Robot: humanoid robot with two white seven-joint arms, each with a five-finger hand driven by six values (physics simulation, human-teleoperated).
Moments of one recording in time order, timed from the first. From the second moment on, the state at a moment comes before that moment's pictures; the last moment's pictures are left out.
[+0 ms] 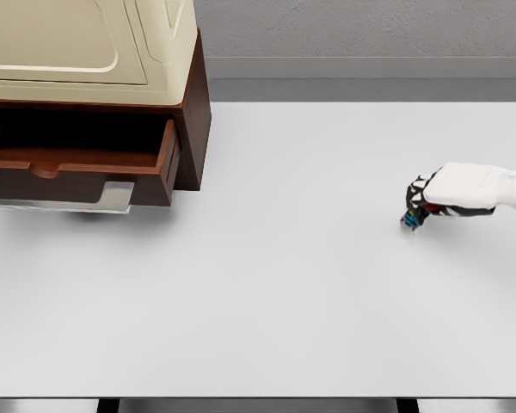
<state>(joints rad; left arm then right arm) -0.84 1.68 -0.95 -1.73 0.75 -0.61 -0.61 -0.60 -0.97 0.62 -1.48 0.40 -0.61 0.61</state>
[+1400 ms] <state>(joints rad) -0.84 1.68 -0.95 -1.74 0.75 -0.61 -0.61 -1.01 -0.57 0.80 -1.47 0.35 -0.61 0.61</state>
